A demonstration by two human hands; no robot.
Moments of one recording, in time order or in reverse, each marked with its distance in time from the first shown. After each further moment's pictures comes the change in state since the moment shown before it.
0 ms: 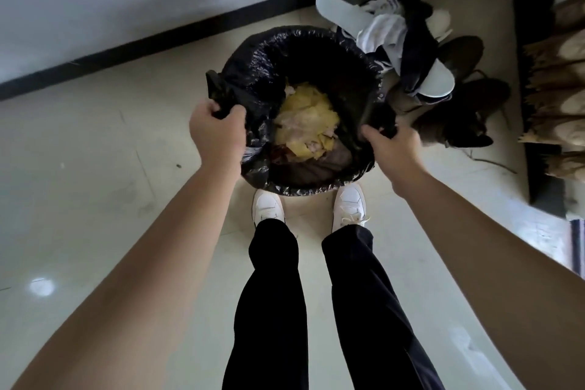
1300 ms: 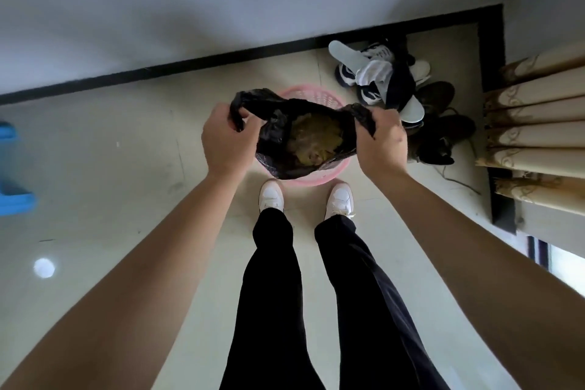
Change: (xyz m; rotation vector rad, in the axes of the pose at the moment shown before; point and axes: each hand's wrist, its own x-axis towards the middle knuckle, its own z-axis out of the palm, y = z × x) left_hand -0.131 0.103 -0.090 0.229 0.046 0.273; right_hand -0.129 -0.086 -0.061 -0.308 0.030 -0.505
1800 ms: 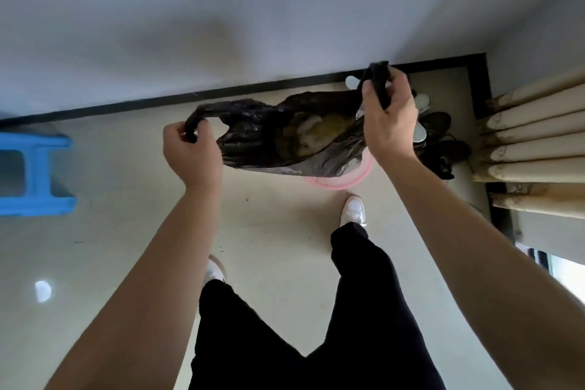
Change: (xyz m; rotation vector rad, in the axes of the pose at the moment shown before) left_hand -0.044 0.022 -0.158 -0.250 0.426 -0.141; right_hand -0.085 -0.140 -0.054 0.335 0.216 -0.179
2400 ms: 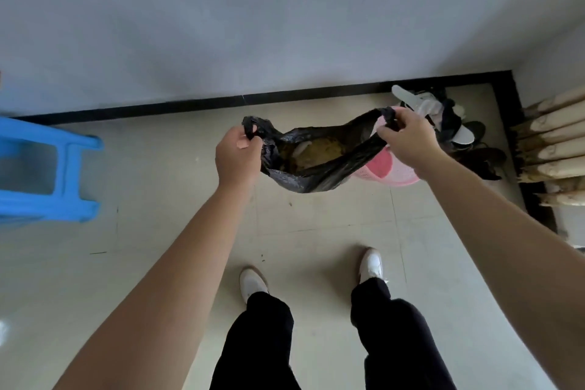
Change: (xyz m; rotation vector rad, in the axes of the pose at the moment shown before) left_hand 0.128 -0.118 -0.173 0.013 -0.446 0.080; right_hand -0.151 -0.035 0.161 -0.349 -0.255 0.147
